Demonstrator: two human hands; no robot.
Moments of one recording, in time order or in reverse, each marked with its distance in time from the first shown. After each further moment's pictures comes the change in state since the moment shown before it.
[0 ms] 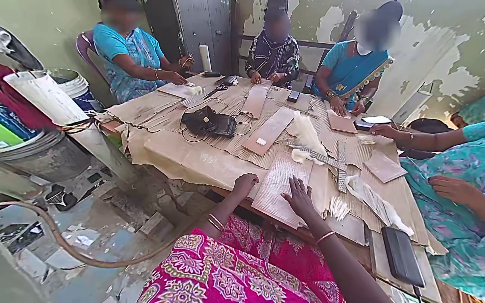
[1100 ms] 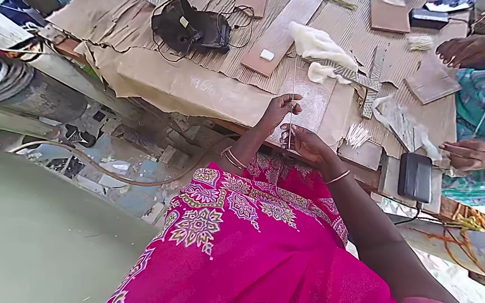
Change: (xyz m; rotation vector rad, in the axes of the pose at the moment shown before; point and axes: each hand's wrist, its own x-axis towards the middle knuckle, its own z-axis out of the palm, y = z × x) left_hand -0.014 0.070 0.029 -1.050 0.068 0.320; right_hand -0.041 -0.020 0.015 1.537 -0.385 -0.061
